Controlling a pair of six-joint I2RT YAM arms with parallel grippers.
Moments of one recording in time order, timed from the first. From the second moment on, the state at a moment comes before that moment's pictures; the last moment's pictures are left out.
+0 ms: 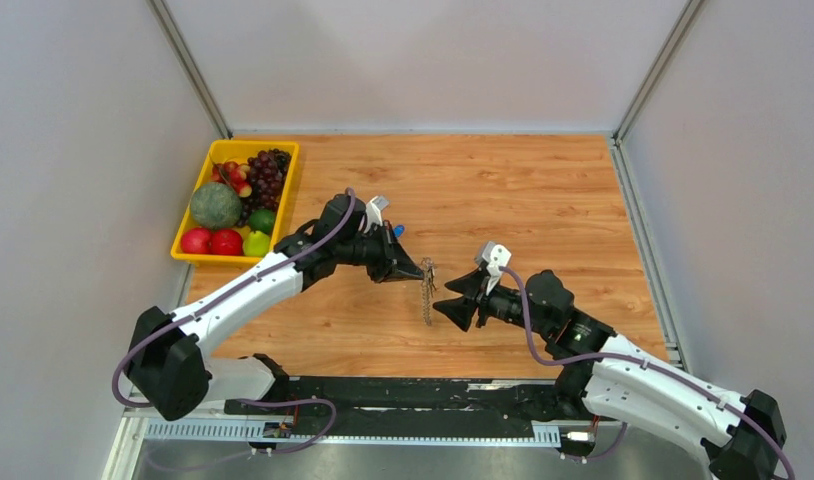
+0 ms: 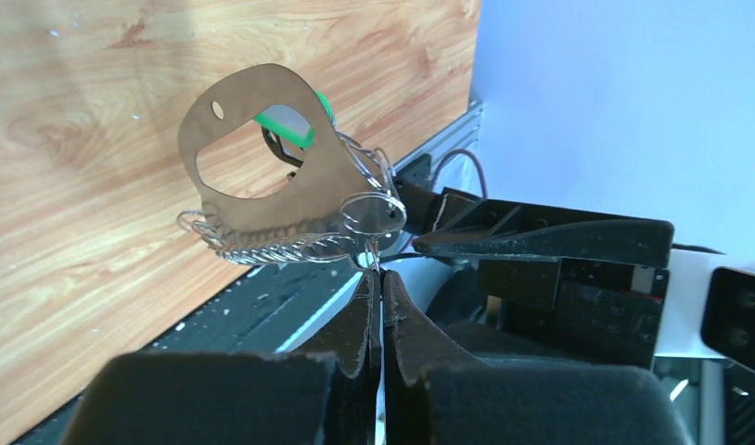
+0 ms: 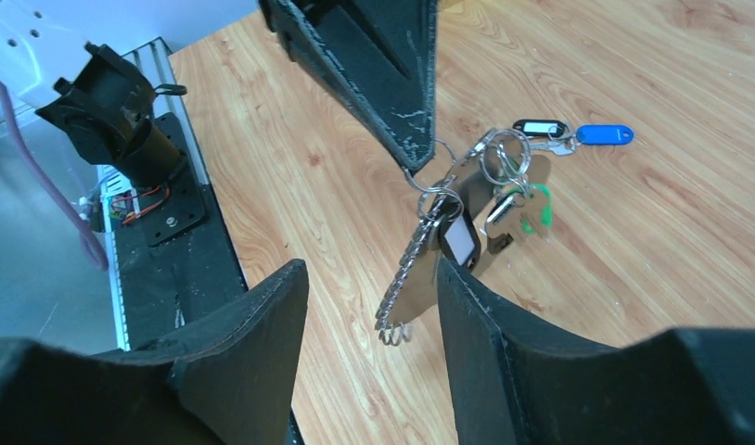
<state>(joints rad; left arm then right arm) -0.66 1.28 0.96 -0.34 0.54 -1.01 0.90 0.68 0.43 0.12 -0.23 0.18</state>
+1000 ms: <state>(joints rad) -0.66 1.22 0.78 0.05 0.66 -1.44 0.89 0.77 0.45 0.21 -0.19 -0.02</state>
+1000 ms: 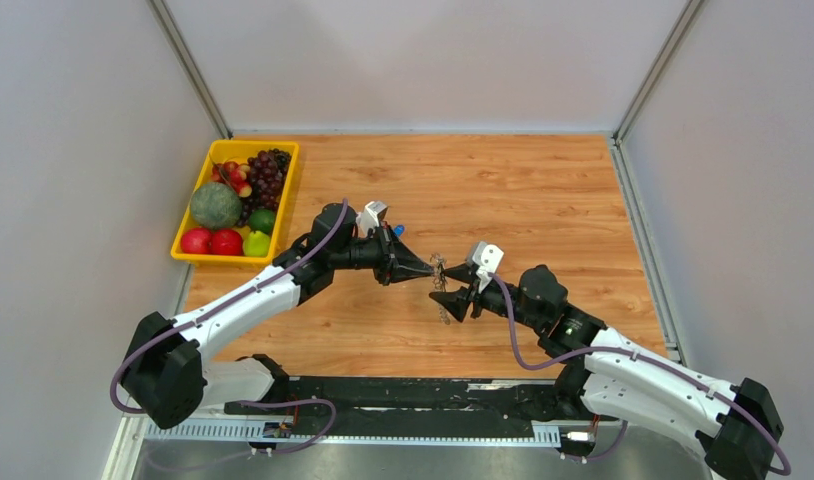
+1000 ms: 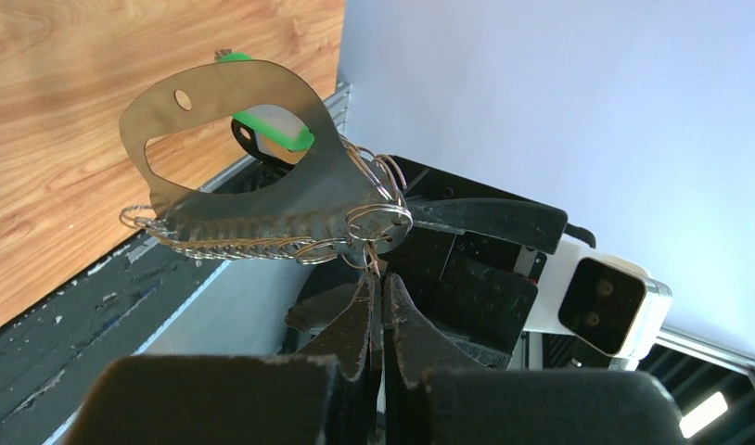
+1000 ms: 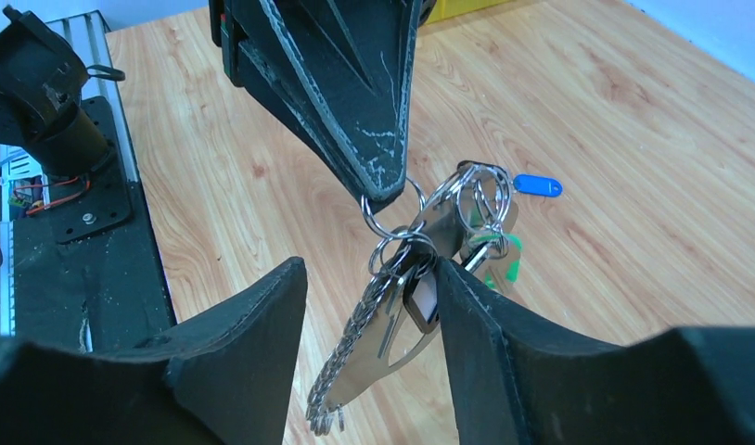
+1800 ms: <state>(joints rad) -0.66 1.20 0.78 0.04 0.72 -1.43 0.88 0.72 0.44 0.21 -0.29 0.04</state>
